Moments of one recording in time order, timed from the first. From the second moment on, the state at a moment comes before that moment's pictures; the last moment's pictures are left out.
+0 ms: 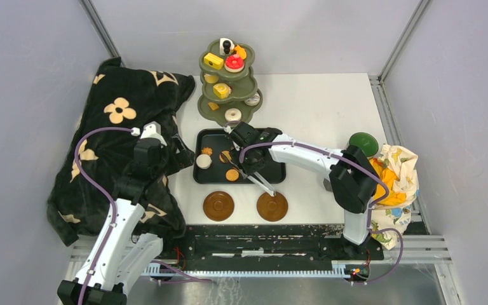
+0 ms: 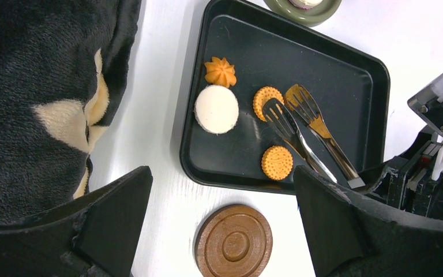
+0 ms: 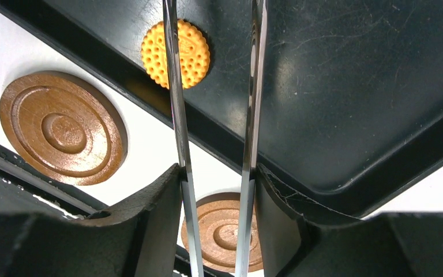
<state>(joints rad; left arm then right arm) -0.21 0.75 0.75 -0.60 -0.07 -0.53 0.91 1.88 1.48 -0.74 0.03 0.29</state>
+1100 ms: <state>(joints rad) -0.21 0.74 0.74 -0.60 -0.08 -0.53 0.98 1.99 1.60 -0.83 0.14 0.23</state>
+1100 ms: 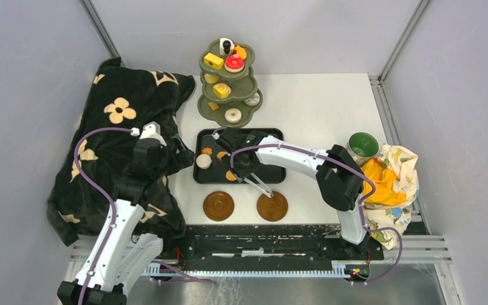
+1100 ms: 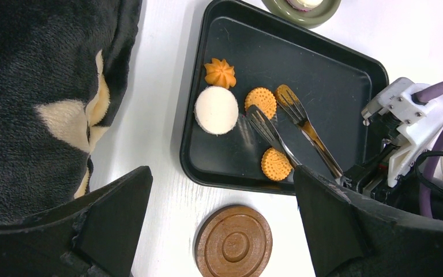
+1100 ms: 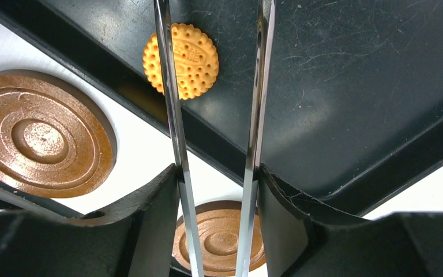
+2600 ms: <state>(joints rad) -0.21 0.69 0.74 -0.60 -0.08 -0.52 0.74 1.72 1.71 -0.81 0.16 0.22</state>
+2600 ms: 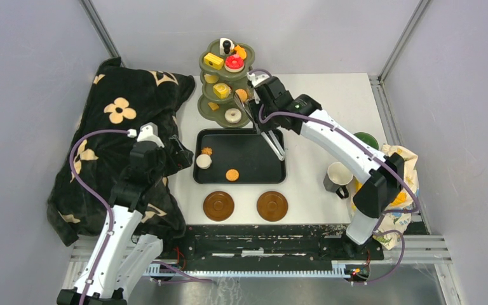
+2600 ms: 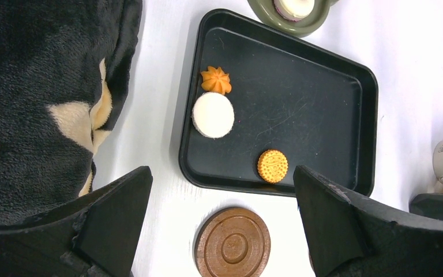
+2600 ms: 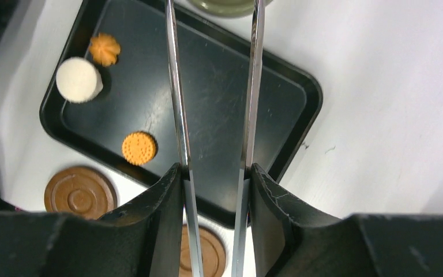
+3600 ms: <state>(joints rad) -0.21 0.70 0.74 -0.63 -0.10 -0.51 0.62 2.04 2.01 -0.83 0.13 0.18</state>
